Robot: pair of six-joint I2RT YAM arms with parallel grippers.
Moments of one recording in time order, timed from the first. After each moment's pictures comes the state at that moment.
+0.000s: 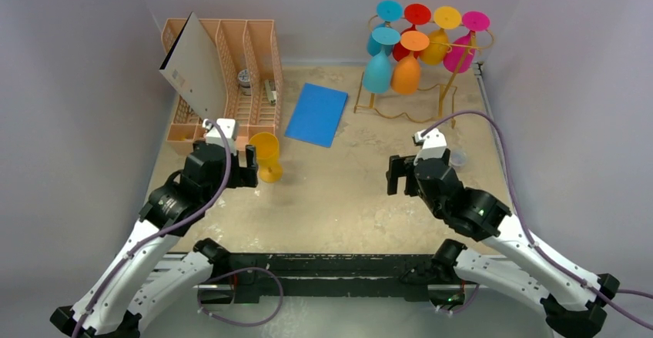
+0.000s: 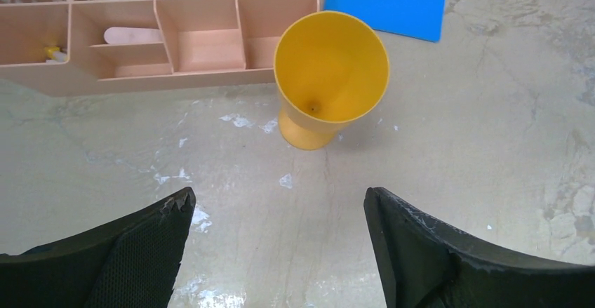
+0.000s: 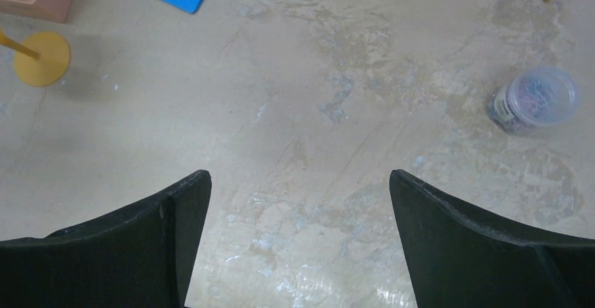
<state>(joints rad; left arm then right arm) -0.55 0.70 0.92 -0.80 -0.35 -0.29 0.86 0.70 0.80 -0.70 0.53 0.41</state>
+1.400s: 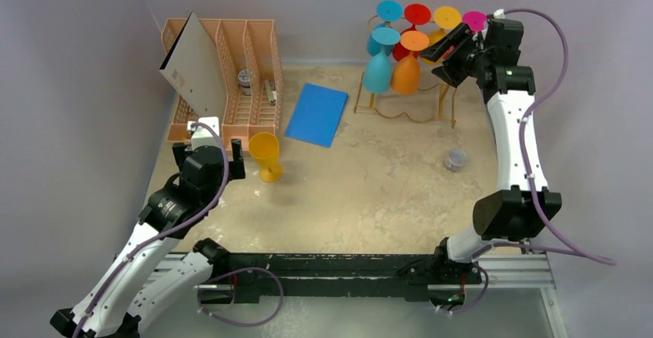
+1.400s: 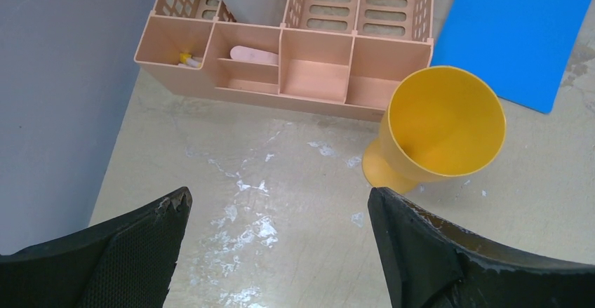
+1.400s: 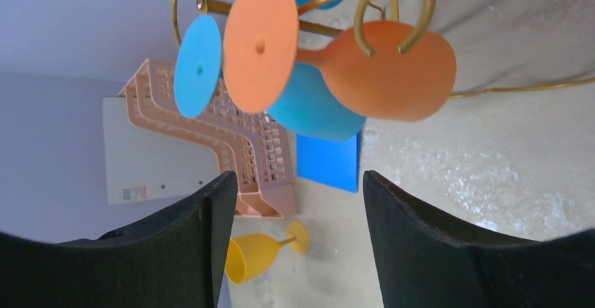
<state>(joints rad) -0.55 0.66 0.88 -0.78 -0.68 -0.28 -0.07 1.54 1.76 -0.74 -0.39 0.77</state>
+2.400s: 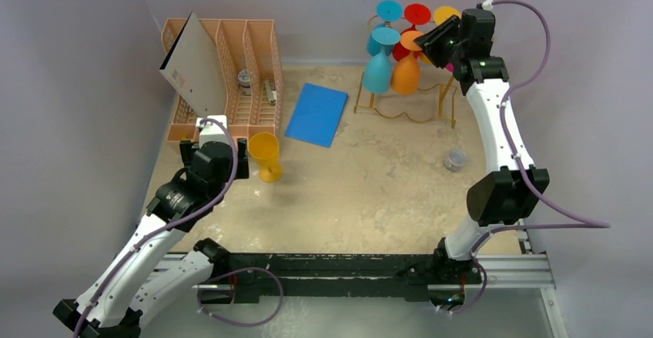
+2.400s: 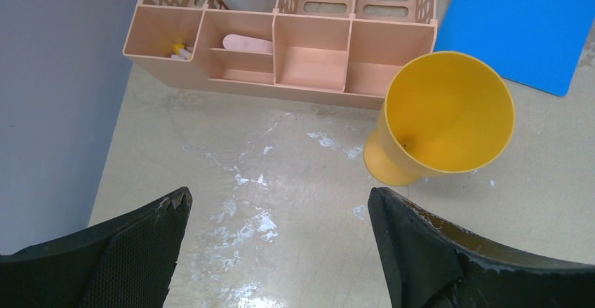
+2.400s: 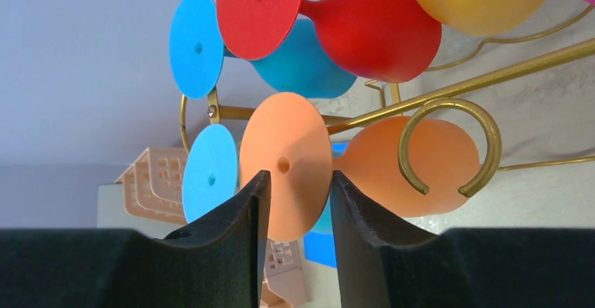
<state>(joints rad) -0.55 0.72 0.88 -0.78 -0.66 -0.28 0.05 1.68 1.83 -0.55 -0.09 0.87</state>
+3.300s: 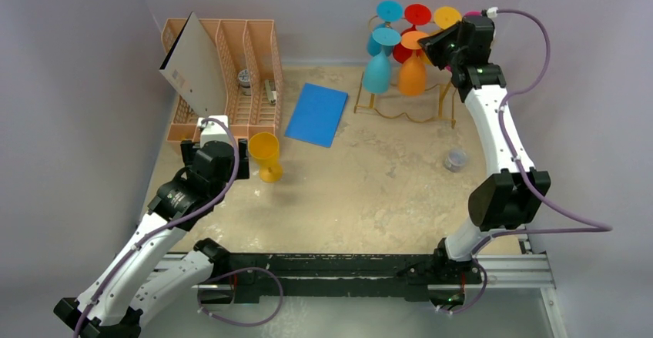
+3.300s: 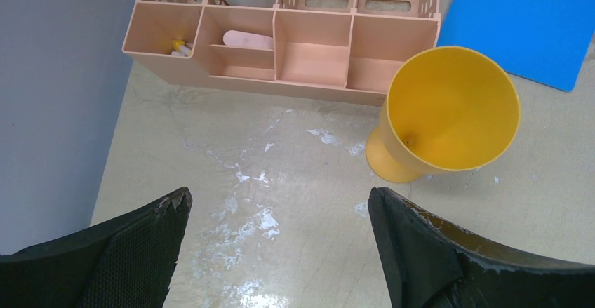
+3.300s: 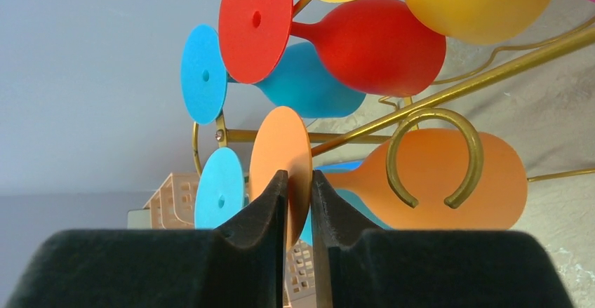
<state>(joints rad) -0.55 0.73 0.88 -0.79 -0.66 -0.28 0.05 1.65 1.73 -0.42 -0.05 0.96</state>
